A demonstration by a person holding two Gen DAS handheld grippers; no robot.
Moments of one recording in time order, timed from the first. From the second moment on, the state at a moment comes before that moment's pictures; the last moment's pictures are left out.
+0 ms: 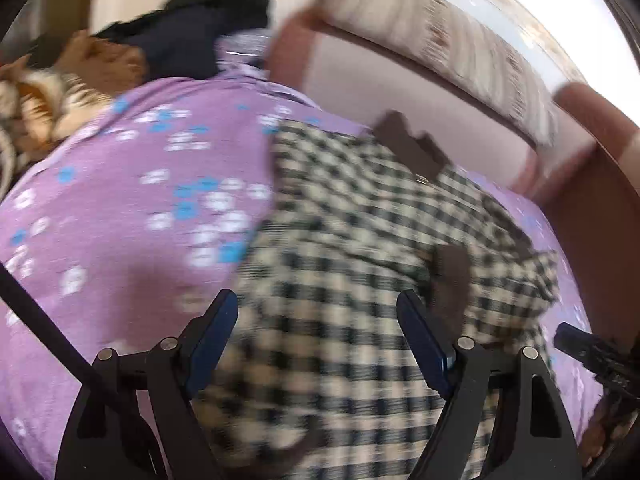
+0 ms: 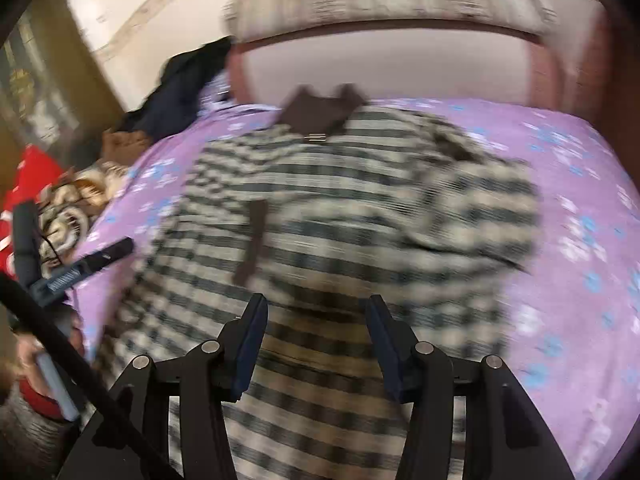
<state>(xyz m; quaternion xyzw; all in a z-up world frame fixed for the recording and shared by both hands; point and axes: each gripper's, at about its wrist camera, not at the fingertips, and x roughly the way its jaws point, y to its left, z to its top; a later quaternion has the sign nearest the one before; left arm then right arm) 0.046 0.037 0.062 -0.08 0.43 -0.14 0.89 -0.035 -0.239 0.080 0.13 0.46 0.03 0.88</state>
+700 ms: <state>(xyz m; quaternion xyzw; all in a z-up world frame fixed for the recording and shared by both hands) 0.120 -0.126 0.080 0.05 0.47 -0.27 0.84 -0.049 -0.350 0.054 0.24 0.42 -0.05 0.88</state>
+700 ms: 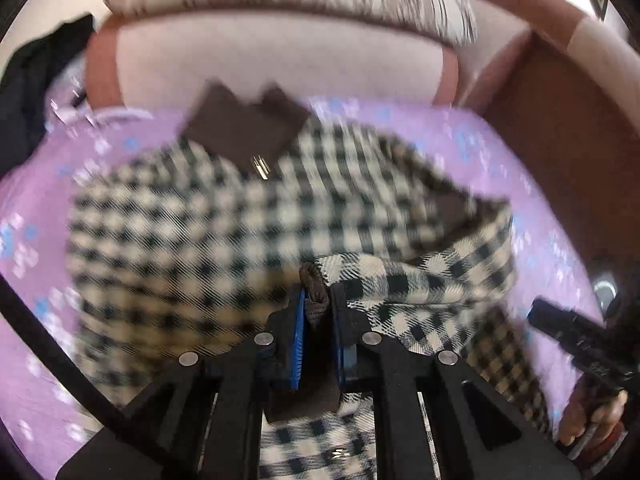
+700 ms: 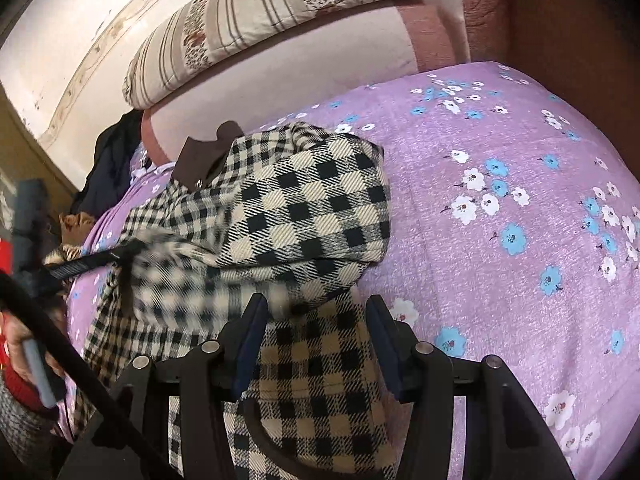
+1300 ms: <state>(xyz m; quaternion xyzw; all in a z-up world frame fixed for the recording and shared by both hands) 0.208 -0.011 0.033 0.04 0.48 -0.08 0.87 -0.002 -0.305 0.074 0.19 0.41 -0.02 0.89</state>
